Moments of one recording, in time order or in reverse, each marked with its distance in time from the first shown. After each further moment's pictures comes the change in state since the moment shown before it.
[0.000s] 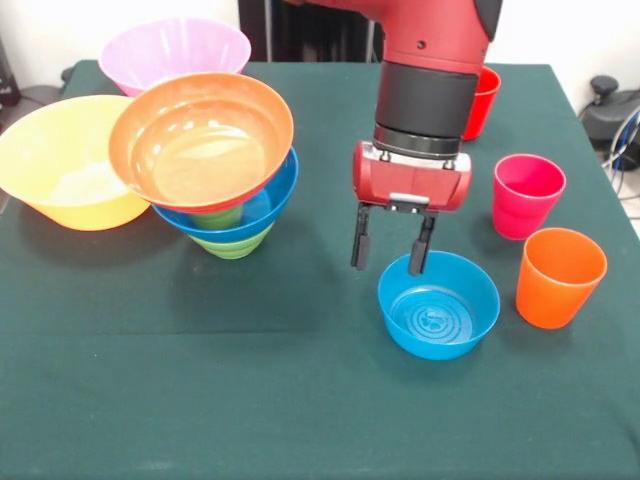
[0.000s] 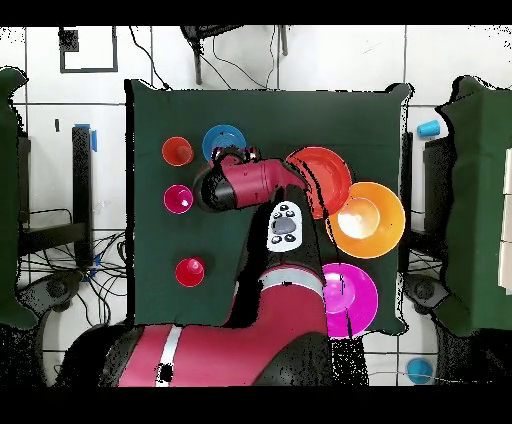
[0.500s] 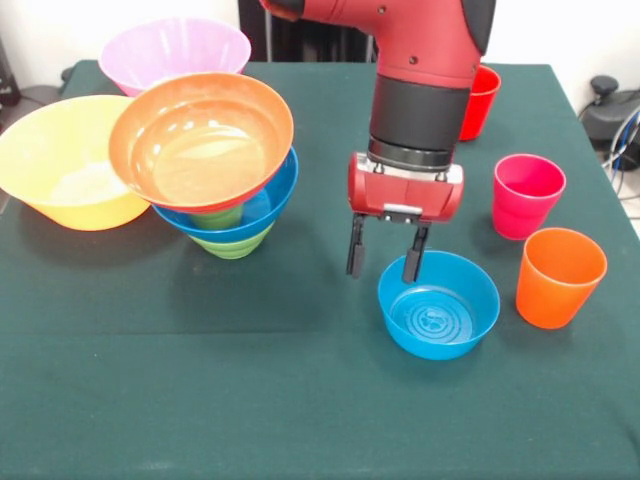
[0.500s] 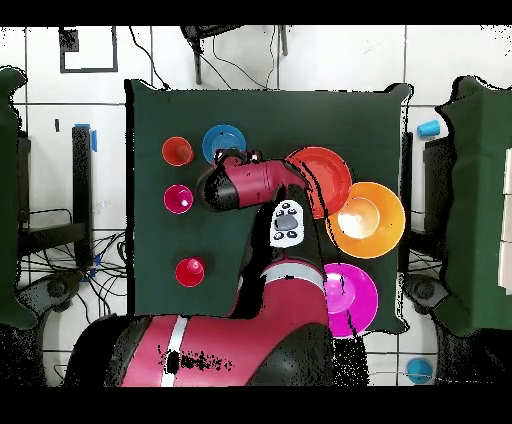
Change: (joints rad) arm -0.005 0.040 0.002 -0.017 0.000 0.000 0.000
